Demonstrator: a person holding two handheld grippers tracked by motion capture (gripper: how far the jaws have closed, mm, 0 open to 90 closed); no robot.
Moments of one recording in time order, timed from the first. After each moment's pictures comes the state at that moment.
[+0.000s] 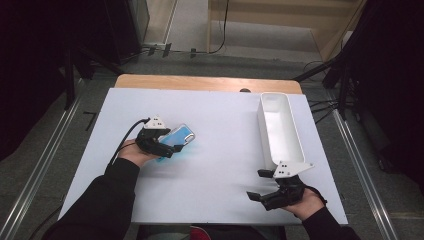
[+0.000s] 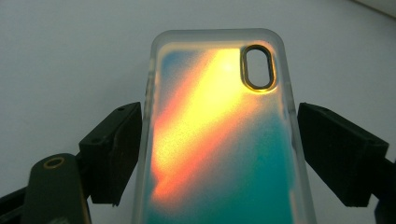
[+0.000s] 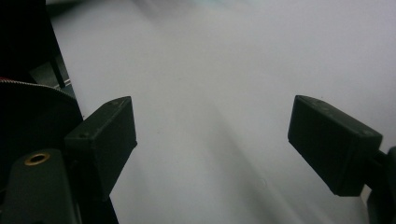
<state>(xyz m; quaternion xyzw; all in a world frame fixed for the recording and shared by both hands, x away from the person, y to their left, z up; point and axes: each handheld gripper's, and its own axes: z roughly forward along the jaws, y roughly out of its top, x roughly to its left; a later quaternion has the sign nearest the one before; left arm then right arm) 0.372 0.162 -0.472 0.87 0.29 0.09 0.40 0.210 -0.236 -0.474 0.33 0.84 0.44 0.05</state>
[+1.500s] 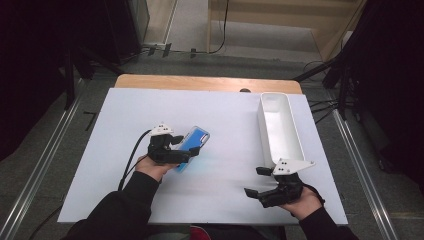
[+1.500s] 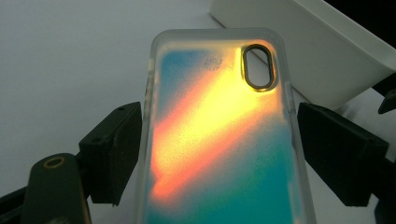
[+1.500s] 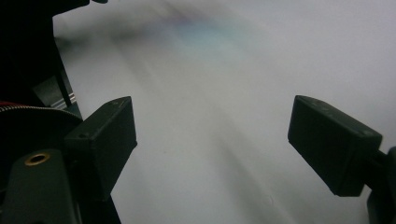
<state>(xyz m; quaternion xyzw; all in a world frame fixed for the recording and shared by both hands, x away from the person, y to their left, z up) 0.326 0.125 -0.457 0.79 0.38 0.04 0.48 0.211 -0.230 -0.466 0.35 0.82 0.45 0.05</state>
